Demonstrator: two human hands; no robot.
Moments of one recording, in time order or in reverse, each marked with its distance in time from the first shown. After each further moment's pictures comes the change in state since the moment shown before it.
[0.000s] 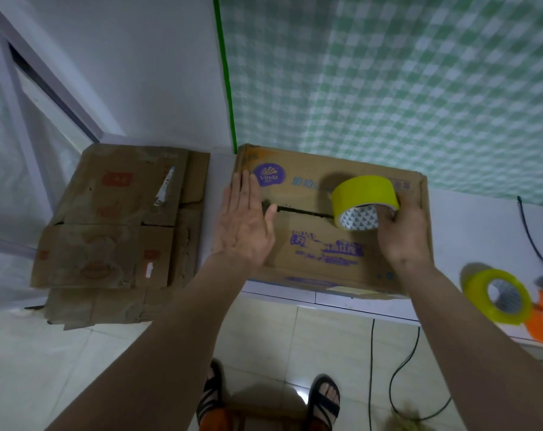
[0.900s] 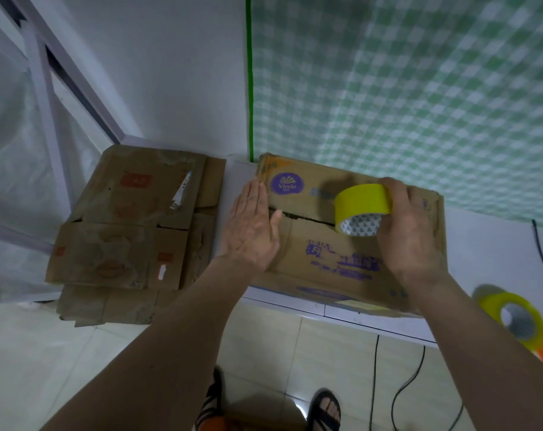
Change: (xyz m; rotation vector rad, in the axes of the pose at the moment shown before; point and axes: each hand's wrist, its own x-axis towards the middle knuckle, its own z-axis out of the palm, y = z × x) left_hand 0.007 -0.022 -0.005 -0.137 -0.008 -0.002; right_hand -0.008 -0.046 0.000 -0.251 -0.026 -0.311
